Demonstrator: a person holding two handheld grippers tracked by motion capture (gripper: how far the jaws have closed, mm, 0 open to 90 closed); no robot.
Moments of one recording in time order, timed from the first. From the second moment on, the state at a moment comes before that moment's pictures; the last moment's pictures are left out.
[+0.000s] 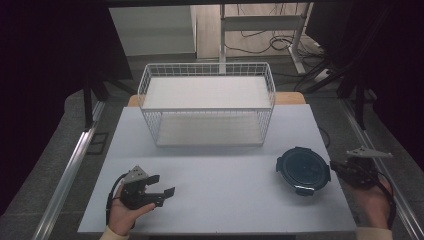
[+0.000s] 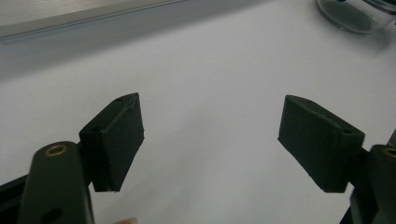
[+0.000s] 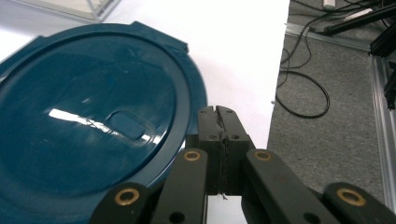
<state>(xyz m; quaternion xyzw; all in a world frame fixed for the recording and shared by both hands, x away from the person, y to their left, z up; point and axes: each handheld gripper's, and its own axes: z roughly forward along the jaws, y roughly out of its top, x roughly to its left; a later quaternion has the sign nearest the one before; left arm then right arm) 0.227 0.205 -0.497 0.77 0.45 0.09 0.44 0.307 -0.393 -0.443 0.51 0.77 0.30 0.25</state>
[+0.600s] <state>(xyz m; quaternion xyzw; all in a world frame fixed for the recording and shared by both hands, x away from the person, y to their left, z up) 0.229 0.203 -0.499 0.77 0.46 0.10 0.44 0.341 -0.383 -0.463 0.52 0.79 0.24 0.23</state>
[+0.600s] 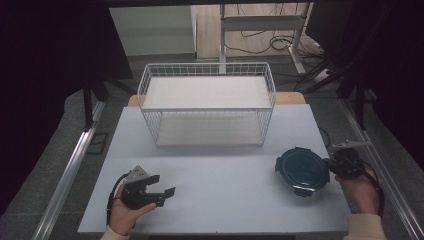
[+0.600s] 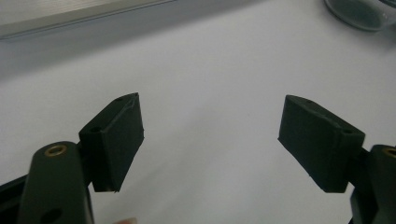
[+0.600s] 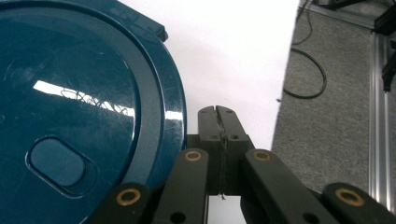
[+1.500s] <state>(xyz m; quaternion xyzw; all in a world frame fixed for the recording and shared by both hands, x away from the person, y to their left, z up) 0.229 0.202 -0.501 0.77 0.45 0.09 0.43 0.328 -0.304 -0.466 0.44 0.84 0.25 0.19</state>
